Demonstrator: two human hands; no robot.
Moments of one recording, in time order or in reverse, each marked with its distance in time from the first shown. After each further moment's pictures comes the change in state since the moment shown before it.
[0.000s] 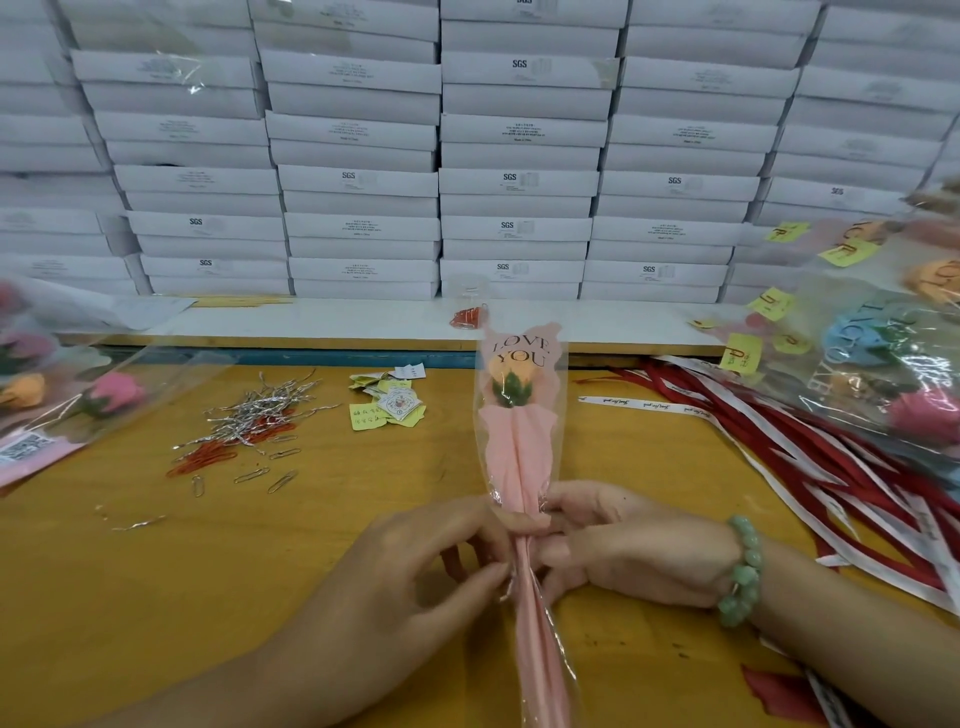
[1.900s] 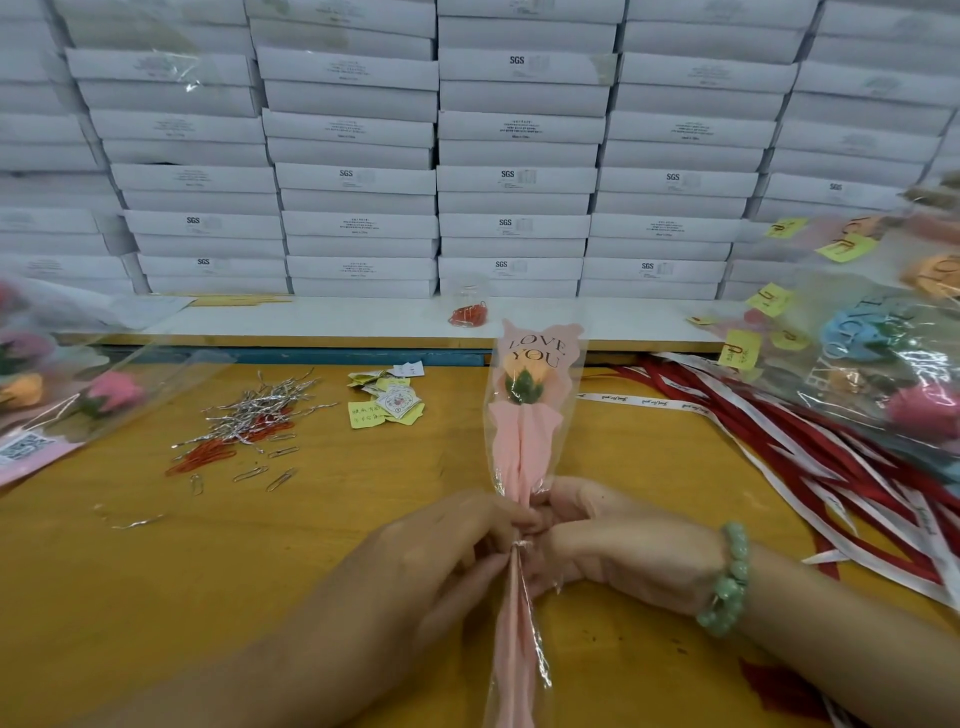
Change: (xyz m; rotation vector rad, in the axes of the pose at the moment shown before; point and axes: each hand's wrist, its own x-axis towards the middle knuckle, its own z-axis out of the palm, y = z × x) left_hand 0.001 0.009 0.007 0.053 -0.014 -0.071; right_hand 0.004 -0.003 0.019 -0.086 0.260 0.074
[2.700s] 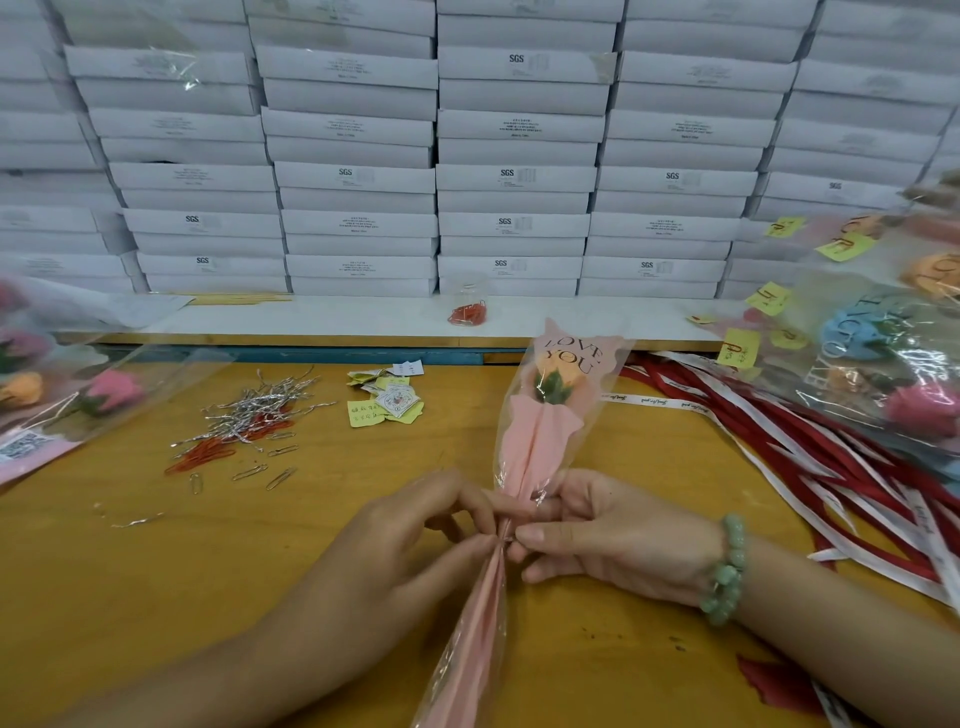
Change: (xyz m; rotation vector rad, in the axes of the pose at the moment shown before) left_hand 0.003 -0.017 -0.008 -0.230 0.015 -0.038; right_hand 0.003 0.006 -0.014 0.139 -0.087 -0.060
